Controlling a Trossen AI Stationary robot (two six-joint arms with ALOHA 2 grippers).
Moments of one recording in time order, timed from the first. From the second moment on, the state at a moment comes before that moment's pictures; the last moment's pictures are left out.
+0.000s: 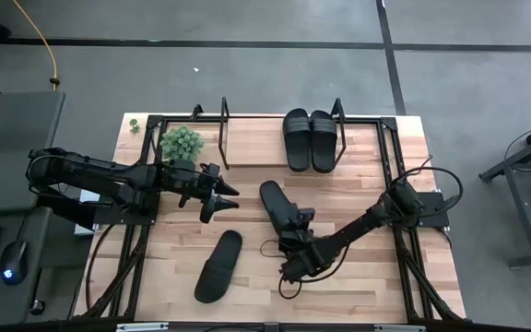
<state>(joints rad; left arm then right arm) 0.12 1.03 0.51 0.16 0.14 -0.42 0.50 2.10 1.39 -0.88 0.95 0.47</state>
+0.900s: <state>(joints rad) 0.12 1.02 0.51 0.16 0.17 -0.44 0.46 2.10 1.61 -1.08 0.99 0.50</state>
